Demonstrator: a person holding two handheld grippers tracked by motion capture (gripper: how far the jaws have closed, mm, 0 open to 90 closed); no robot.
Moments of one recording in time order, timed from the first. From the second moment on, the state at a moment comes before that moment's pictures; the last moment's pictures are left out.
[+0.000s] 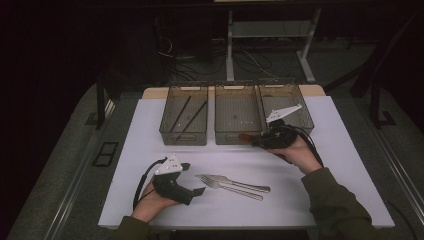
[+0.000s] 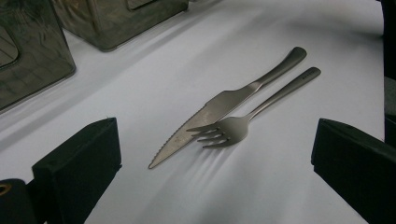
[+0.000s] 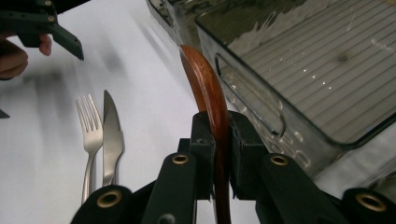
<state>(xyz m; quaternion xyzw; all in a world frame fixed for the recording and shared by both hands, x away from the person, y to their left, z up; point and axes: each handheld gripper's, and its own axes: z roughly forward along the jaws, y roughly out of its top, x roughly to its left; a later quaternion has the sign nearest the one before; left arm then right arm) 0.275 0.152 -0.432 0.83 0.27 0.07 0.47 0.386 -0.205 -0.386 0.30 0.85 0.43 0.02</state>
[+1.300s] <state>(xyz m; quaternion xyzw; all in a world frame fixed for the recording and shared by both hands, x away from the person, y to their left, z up) 0.278 0.156 -0.432 0.83 0.26 0.08 0.49 0.479 -0.160 -0.335 0.37 0.82 0.43 0.06</state>
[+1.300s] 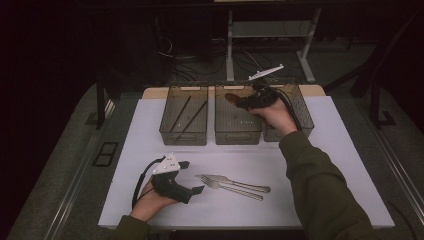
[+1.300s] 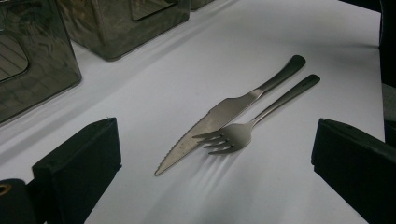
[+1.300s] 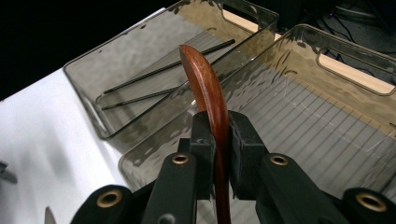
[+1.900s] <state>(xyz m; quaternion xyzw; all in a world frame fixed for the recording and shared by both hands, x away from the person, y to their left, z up) 0.277 0.157 -0.430 0.82 0.26 0.07 0.50 0.503 -0.124 -0.356 0.38 0.81 0.43 0.06</state>
